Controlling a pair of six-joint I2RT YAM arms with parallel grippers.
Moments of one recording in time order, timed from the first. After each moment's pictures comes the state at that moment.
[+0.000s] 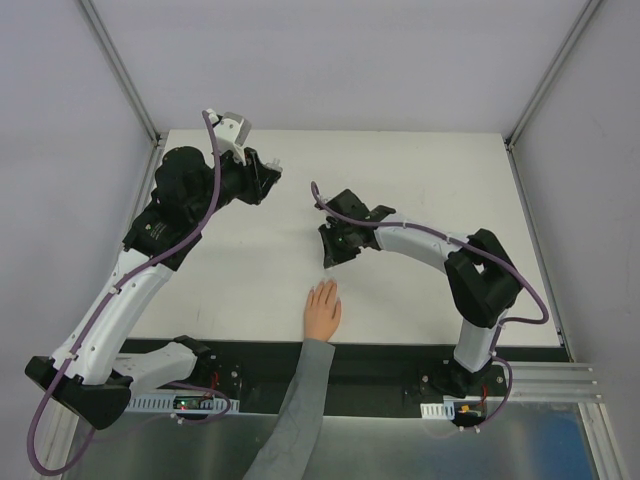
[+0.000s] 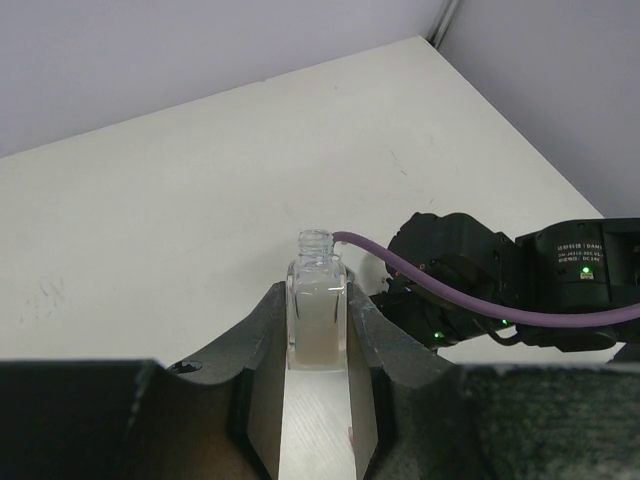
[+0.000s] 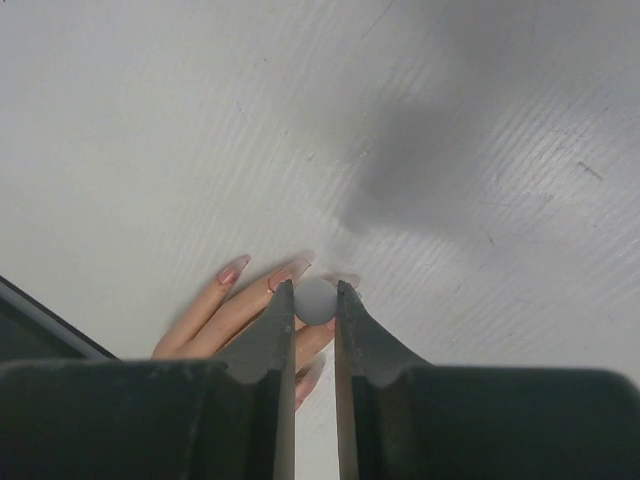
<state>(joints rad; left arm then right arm) -0.47 1.07 1.29 -0.39 0.18 -0.17 0.76 1.82 1.27 -0.51 -0.16 0.32</state>
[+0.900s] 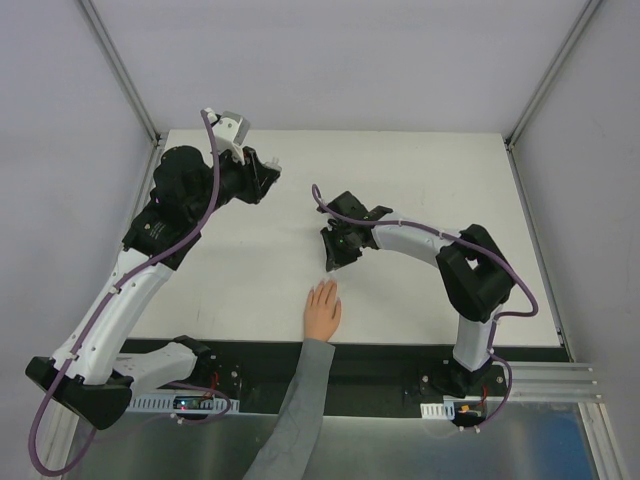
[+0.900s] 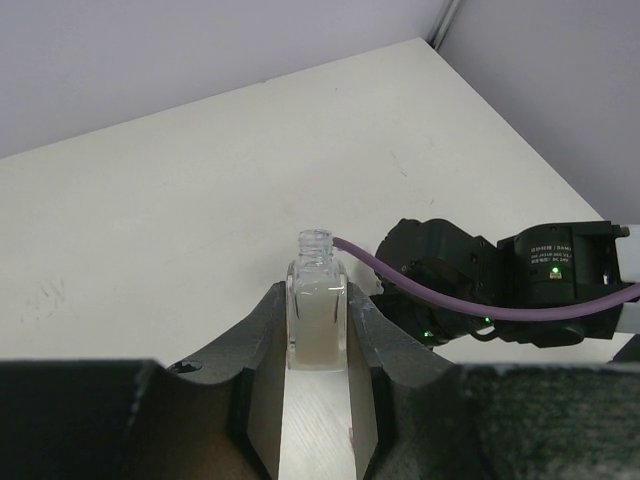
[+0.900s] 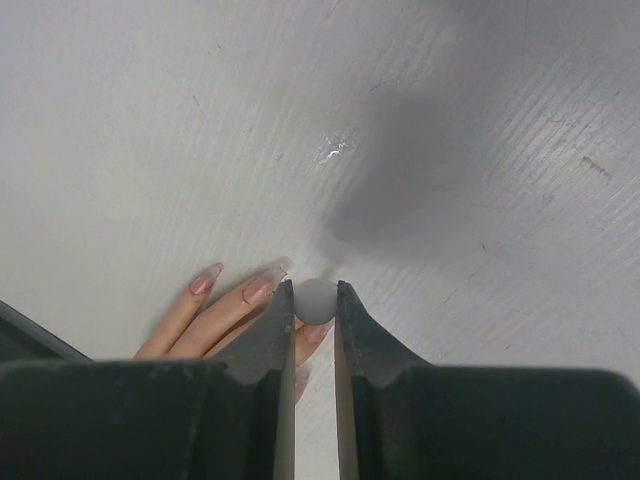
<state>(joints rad) -0.46 1.06 1.29 -0.39 0.19 -0.17 0.75 1.87 1.27 -0.51 -0.18 0.33</state>
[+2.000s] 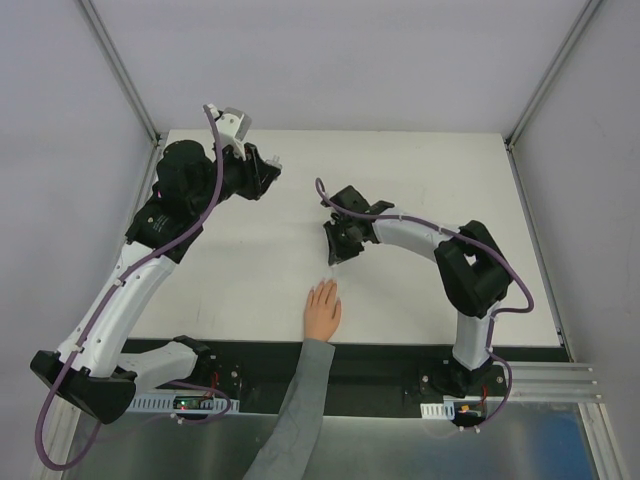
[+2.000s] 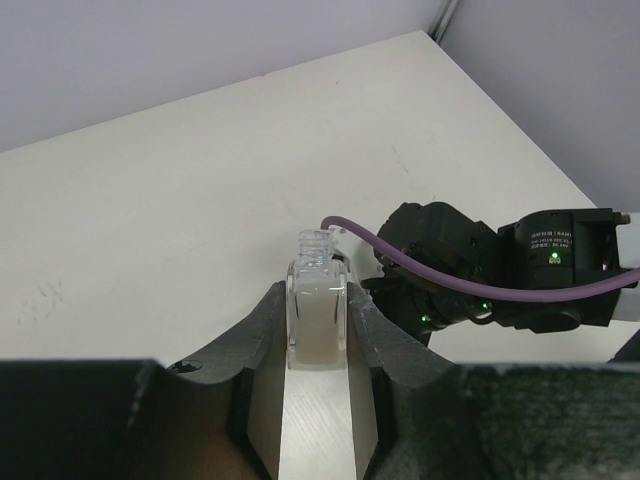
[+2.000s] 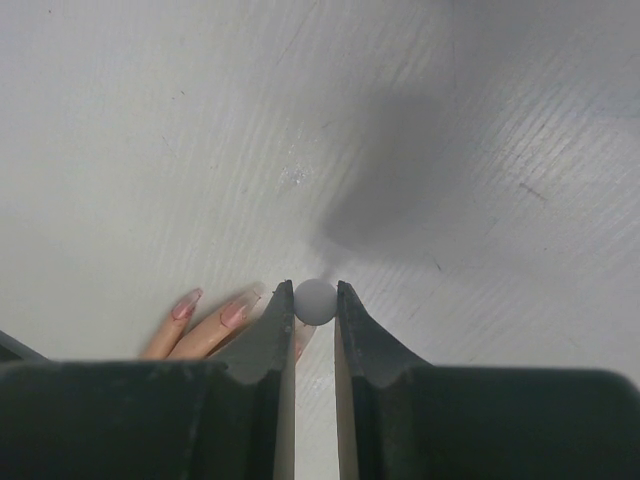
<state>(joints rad) -0.43 1.10 1.30 -0.39 0.23 -0.17 0.72 1.90 1.30 -0.52 -0.17 0.33</state>
